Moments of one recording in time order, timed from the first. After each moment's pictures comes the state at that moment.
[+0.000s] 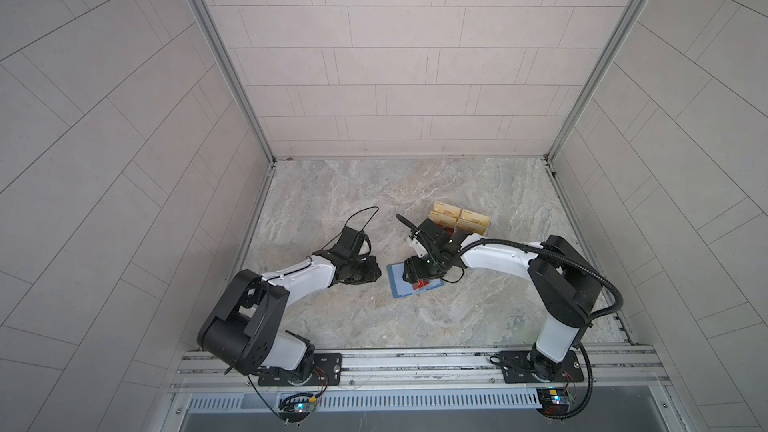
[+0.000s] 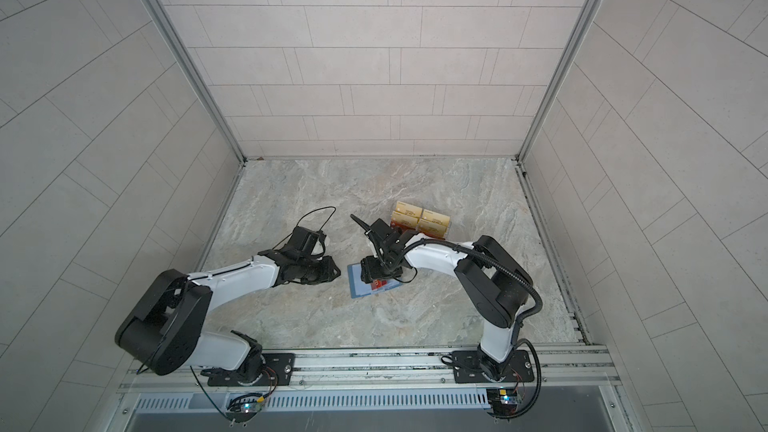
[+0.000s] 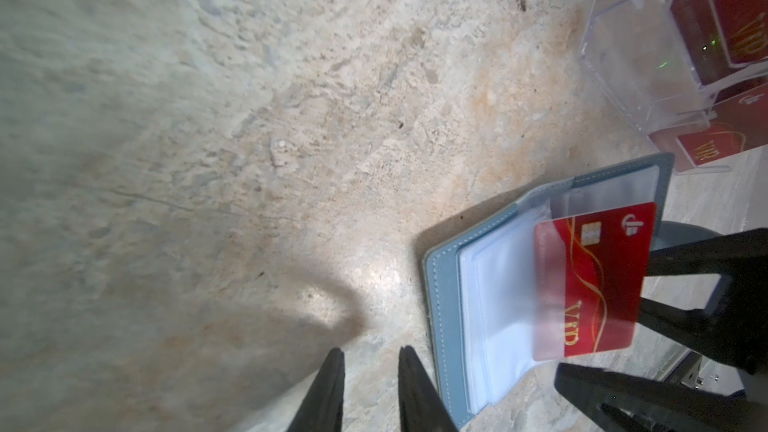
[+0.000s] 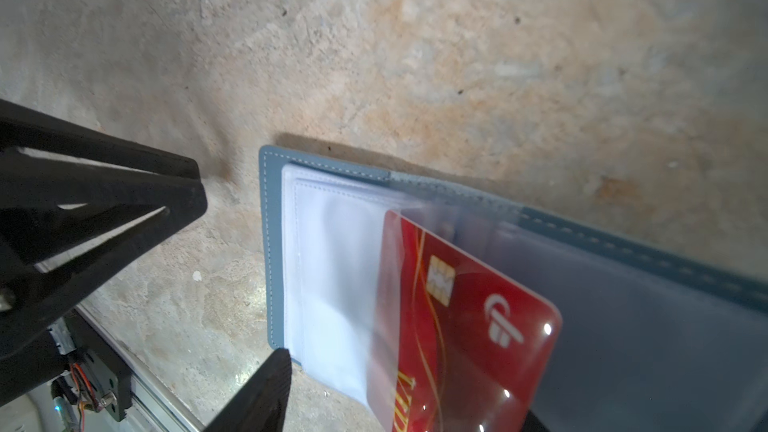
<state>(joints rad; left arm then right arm) -0.45 1.43 0.59 -0.24 0.33 -0.56 0.77 1.77 1.08 -0.48 -0.26 0.55</state>
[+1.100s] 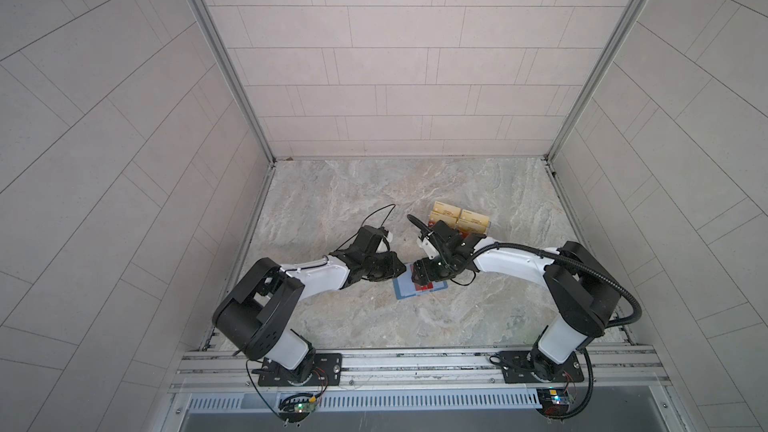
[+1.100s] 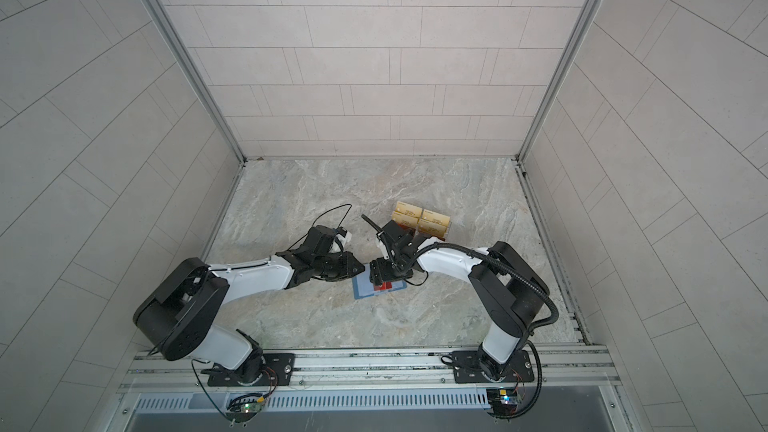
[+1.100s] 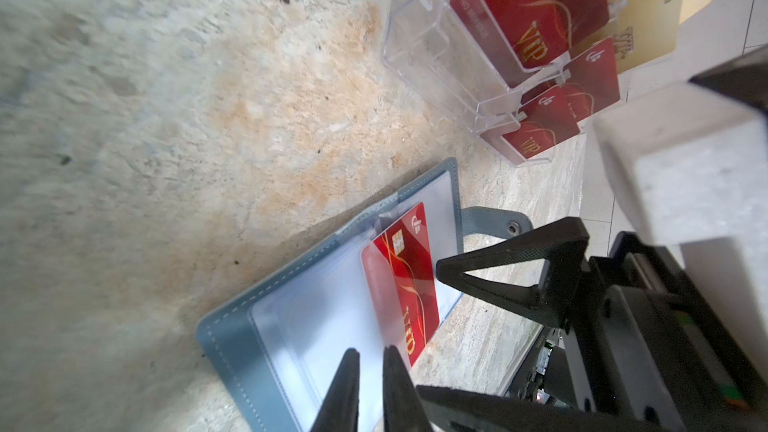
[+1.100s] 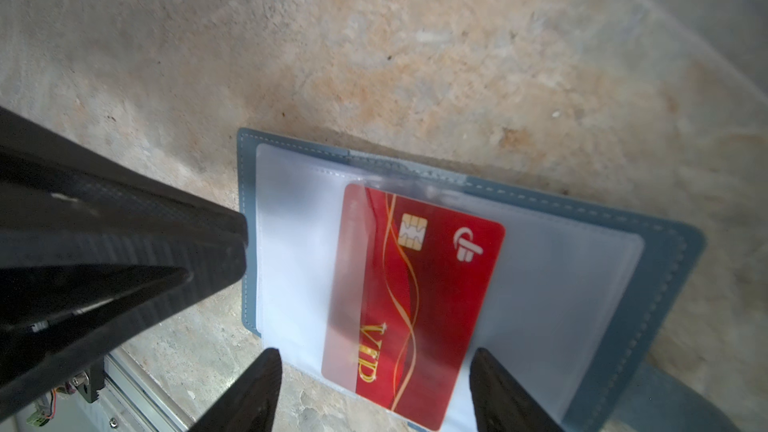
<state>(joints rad) -0.59 1.52 0.62 0.04 0.47 -0.76 0.72 1.67 0.96 -0.44 -0.28 0.50</state>
